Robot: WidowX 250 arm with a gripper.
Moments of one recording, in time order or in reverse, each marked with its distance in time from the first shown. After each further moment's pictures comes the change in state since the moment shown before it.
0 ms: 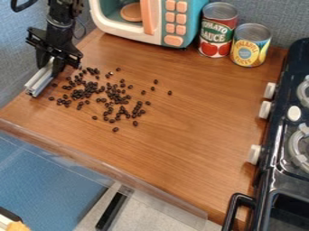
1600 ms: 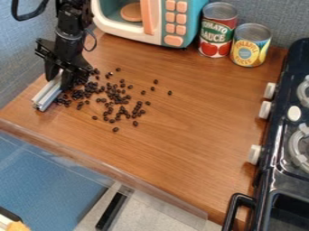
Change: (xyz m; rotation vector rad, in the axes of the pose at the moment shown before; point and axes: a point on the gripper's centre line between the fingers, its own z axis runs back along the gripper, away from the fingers) arm -0.027 -0.052 0.011 -0.098 0.009 -0.105
